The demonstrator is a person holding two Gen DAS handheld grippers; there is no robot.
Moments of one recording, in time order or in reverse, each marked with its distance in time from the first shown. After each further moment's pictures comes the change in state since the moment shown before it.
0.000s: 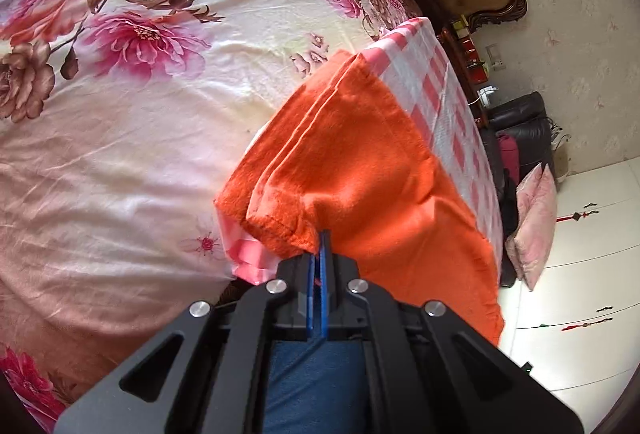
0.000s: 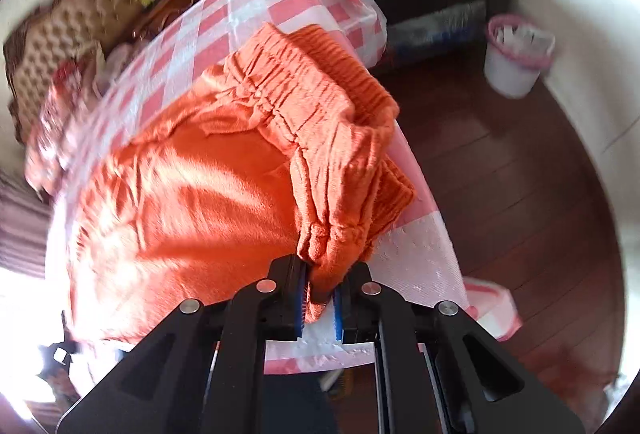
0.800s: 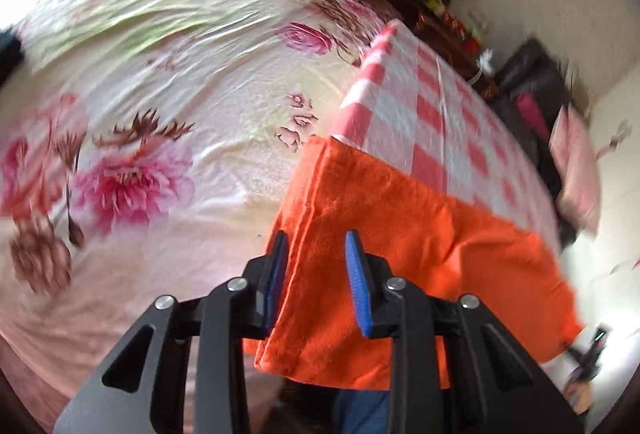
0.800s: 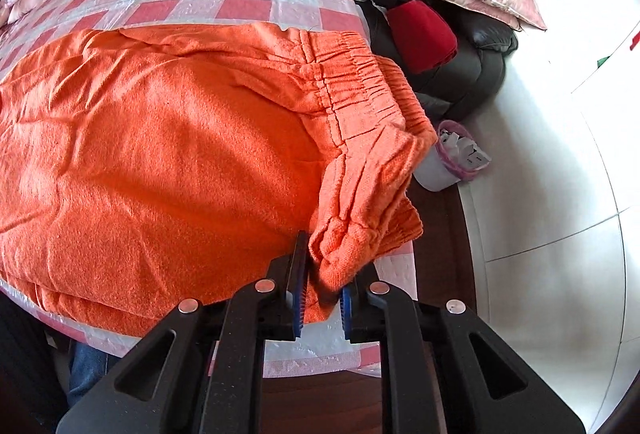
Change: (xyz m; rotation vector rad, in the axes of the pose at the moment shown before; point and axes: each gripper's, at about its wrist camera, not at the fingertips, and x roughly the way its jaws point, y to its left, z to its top) left arm 0.012 -0.057 0.059 0.390 -0.074 0.196; right arm 0.014 0.079 -0.027 -0.429 -0.094 -0.468
